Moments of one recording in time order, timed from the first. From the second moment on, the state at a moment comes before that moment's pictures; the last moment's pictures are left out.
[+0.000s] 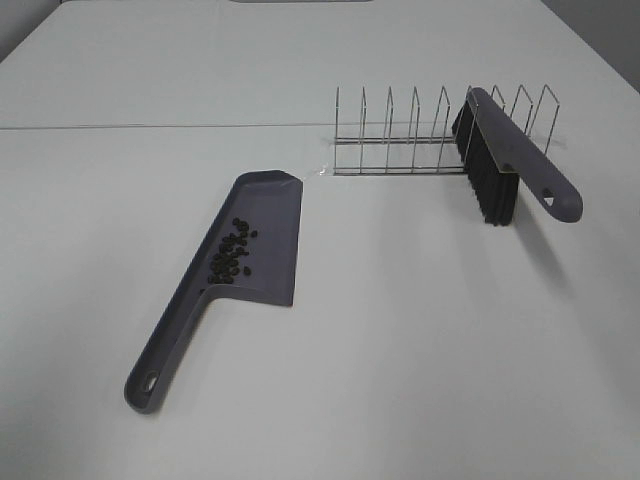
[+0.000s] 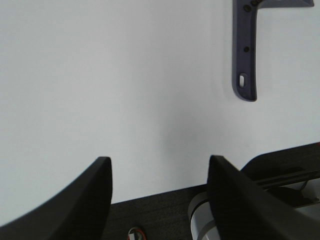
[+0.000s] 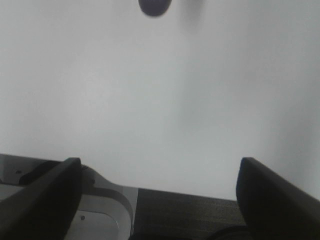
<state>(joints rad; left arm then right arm) -0.44 0.76 -0.82 0.15 1.21 -0.31 0.19 1.16 -1.01 0.03 1.22 0.05</state>
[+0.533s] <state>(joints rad) -0.44 0.25 -0.55 0.00 1.15 -0.13 0.19 0.44 -0.54 0.03 1.12 0.03</state>
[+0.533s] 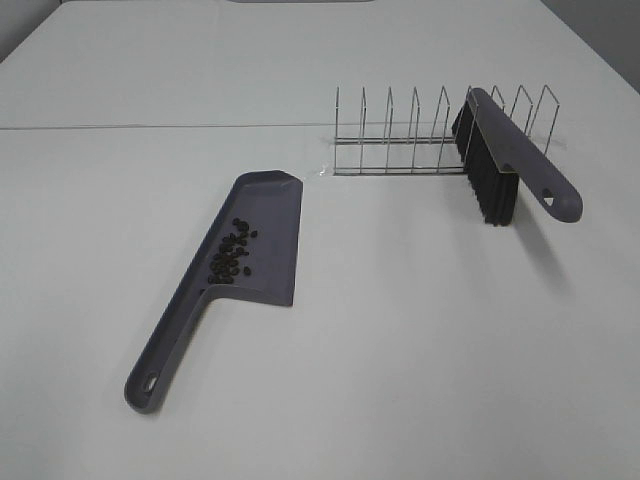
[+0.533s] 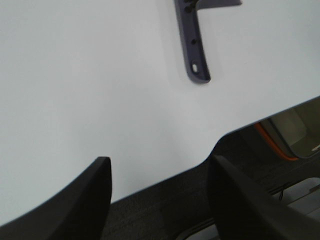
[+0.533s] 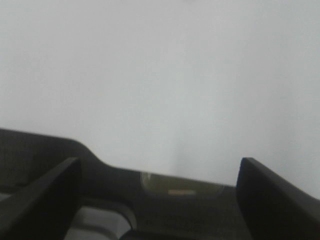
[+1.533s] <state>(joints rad) -0.44 0.24 -0.51 -0.06 1.05 0.03 0.19 0.09 -0.50 0.07 1.07 -0.07</state>
